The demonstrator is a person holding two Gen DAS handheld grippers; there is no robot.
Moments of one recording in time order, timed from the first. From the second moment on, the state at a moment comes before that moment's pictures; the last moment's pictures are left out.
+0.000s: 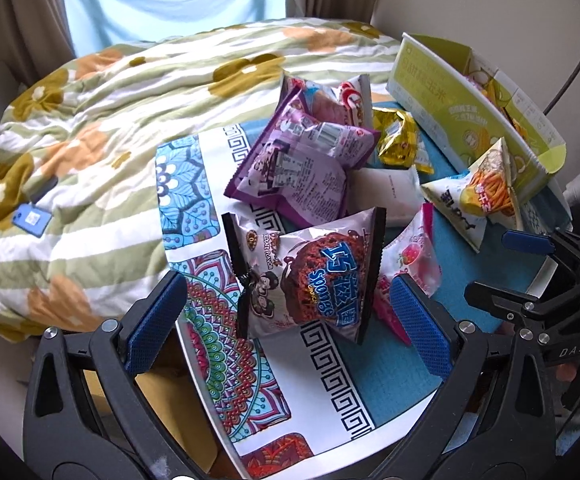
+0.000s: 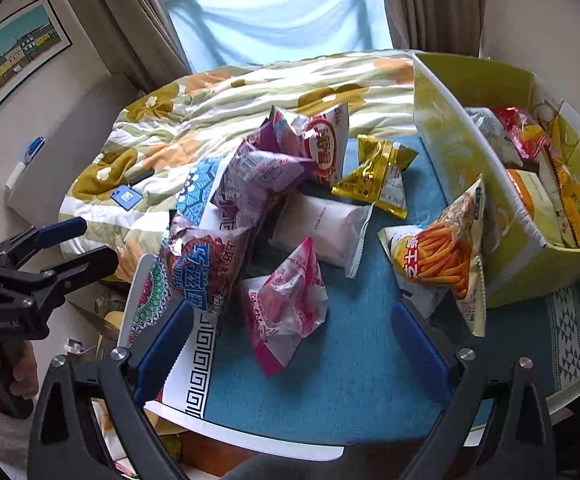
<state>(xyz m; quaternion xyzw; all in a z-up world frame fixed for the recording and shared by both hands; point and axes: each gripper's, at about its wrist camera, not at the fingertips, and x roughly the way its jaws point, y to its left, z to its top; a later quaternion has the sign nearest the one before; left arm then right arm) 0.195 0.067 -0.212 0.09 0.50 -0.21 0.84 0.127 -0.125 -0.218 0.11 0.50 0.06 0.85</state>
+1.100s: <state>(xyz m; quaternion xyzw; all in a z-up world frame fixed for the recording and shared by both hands) 0.239 0.061 -0.299 -0.02 0.60 -0.28 0.75 0.168 -0.116 -0.302 0.10 0.55 0.10 0.82</state>
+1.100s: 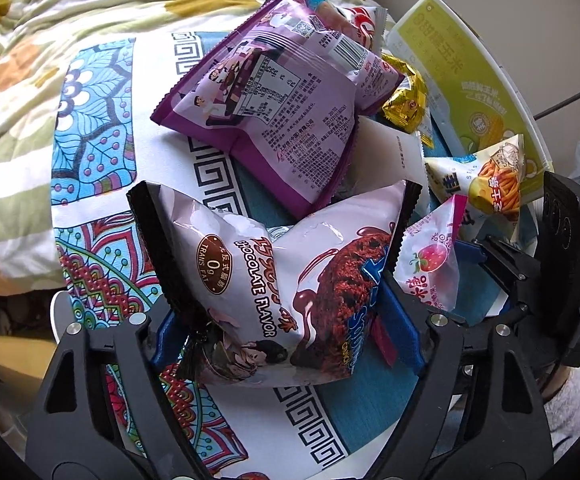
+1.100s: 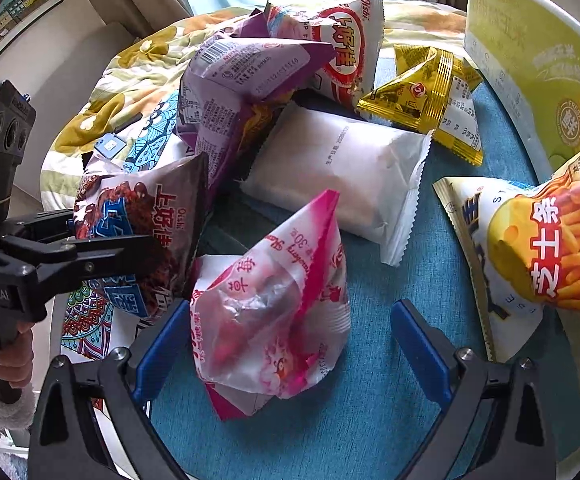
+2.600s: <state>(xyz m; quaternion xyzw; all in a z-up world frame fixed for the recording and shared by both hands) 0.179 0.074 -0.196 -0.03 0.52 -0.24 0.82 0.121 -0.121 -0.218 0.09 0.50 0.06 0.86</state>
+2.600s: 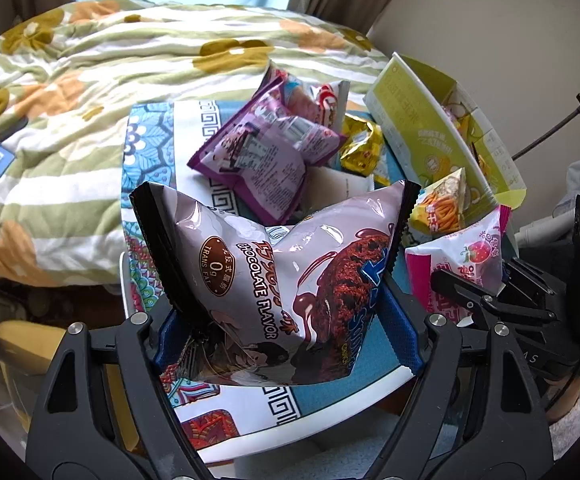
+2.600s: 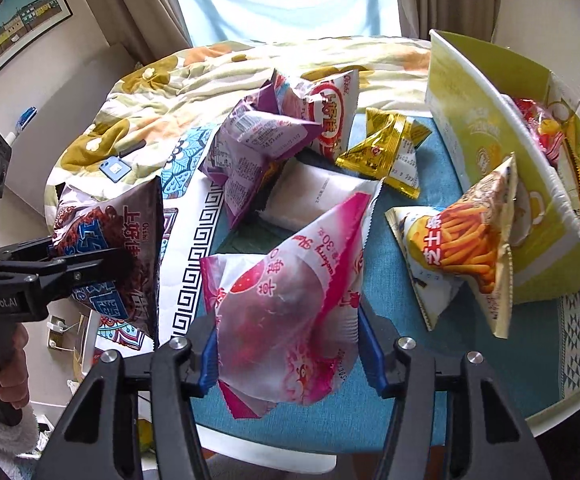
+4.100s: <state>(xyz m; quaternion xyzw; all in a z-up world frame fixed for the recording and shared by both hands) 0.185 -0.254 -0.159 -0.02 0.49 -0.18 0.85 0.154 -0.474 -0.143 0.12 0.45 0.06 0.88</state>
